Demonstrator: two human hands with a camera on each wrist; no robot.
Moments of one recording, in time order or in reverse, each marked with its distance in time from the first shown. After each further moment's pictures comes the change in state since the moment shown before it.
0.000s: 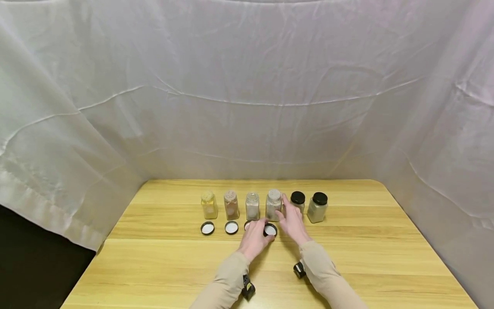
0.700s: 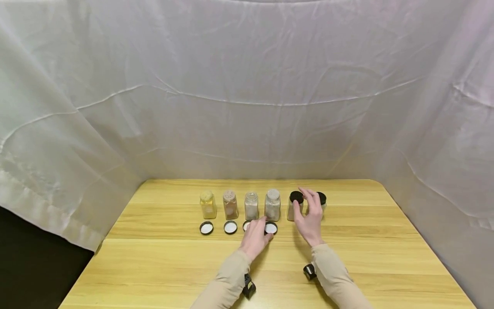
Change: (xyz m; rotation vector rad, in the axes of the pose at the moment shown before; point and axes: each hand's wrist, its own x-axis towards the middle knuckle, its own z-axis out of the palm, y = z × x) left_hand 0.004 0.002 0.006 0.037 0.029 0.038; right_hand 0.000 0.018 -0.025 0.222 0.621 -0.439
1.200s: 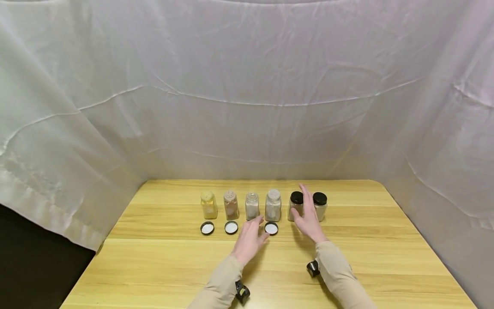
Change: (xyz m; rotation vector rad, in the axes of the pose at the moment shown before) left_hand -0.016 0.000 -0.025 -0.172 0.011 -0.005; right_hand 0.001 0.010 -0.012 -0.037 -0.506 0.346
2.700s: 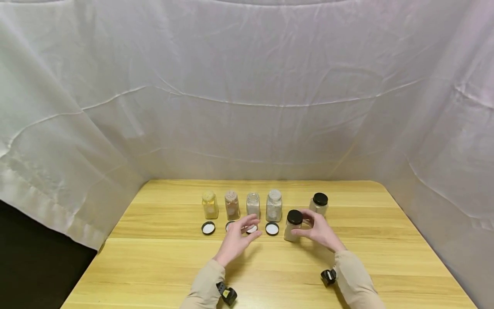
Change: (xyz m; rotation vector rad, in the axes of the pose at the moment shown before) left_hand -0.014 -0.025 -0.031 -0.421 -0.033 0.006; right_hand -0.026 0.007 -0.036 0.165 -0.352 0.131
